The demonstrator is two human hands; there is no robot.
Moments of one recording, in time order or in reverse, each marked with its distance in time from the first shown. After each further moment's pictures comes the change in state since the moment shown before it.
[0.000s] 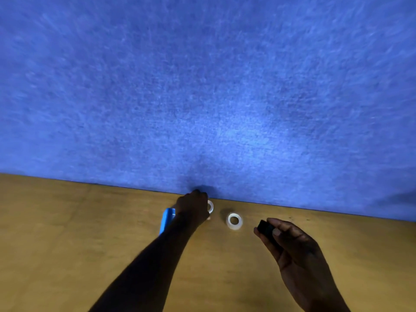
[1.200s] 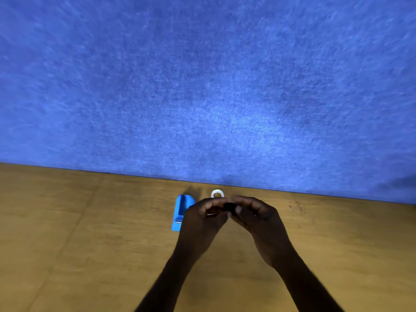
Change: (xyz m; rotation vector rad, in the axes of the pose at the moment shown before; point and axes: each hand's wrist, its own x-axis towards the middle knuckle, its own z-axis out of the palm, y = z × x) left_hand -0.121 -0.008 -0.014 -1.438 0.222 0.073; right_hand 0.015 0.045 0.055 -0.388 -0.144 0.011
